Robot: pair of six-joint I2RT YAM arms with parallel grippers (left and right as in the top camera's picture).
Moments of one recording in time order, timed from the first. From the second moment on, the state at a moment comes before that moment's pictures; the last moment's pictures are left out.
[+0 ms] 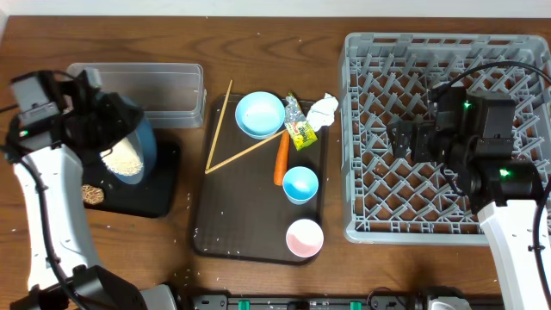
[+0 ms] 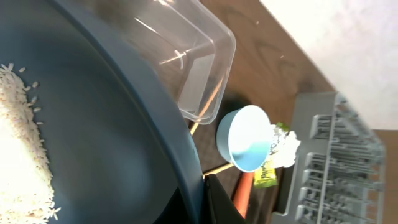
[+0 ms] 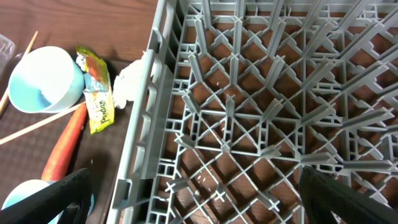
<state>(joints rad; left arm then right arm) 0.44 1.47 1.28 -0.84 0.64 -0.27 0.02 1.18 1.07 -0.71 -0.19 0.03</state>
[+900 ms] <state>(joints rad) 0.60 1.49 1.24 -0.78 0.93 -0.16 0.02 1.18 1.07 -0.74 -0.19 0.03</state>
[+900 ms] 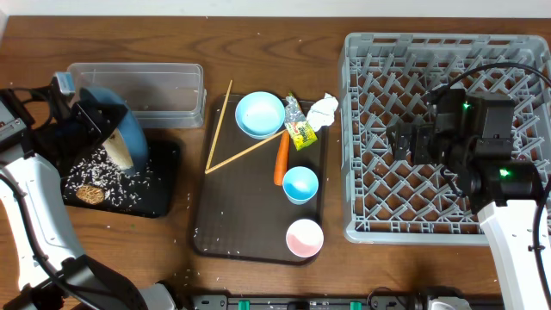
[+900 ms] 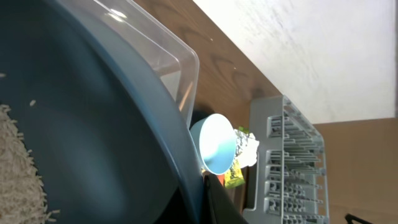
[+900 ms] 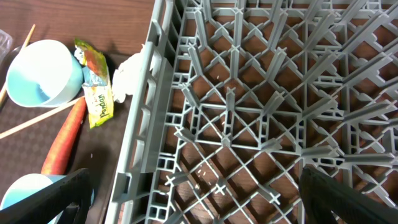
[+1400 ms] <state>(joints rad) 0.76 1.49 1.15 -0.78 1.17 -0.09 0.02 1.18 1.07 -0.74 -0.19 0.03</state>
